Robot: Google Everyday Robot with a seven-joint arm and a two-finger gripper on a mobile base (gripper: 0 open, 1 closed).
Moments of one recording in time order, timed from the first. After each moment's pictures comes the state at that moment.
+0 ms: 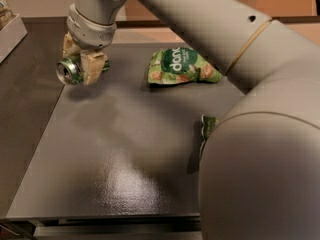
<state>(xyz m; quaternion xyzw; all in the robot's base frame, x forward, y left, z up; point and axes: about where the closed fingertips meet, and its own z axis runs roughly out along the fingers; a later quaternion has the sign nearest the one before) 0.584 0.188 0.921 -0.92 0.31 0.07 0.23</state>
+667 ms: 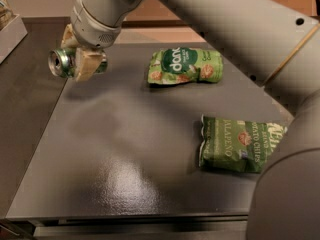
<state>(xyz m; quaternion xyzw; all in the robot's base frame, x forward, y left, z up) 0.571 0.193 0.949 -0.85 0.40 0.09 0.32</state>
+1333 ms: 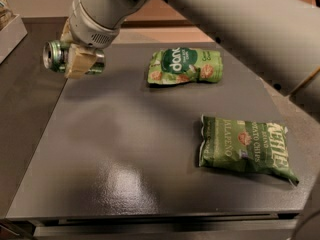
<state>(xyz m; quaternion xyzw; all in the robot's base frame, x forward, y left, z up) 0.564 0.193 0.966 -0.79 0.48 0.10 0.36</state>
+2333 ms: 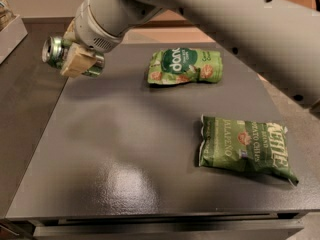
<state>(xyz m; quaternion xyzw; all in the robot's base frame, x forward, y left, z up) 0.565 0.196 0.970 -0.74 0.52 0.14 0.40</state>
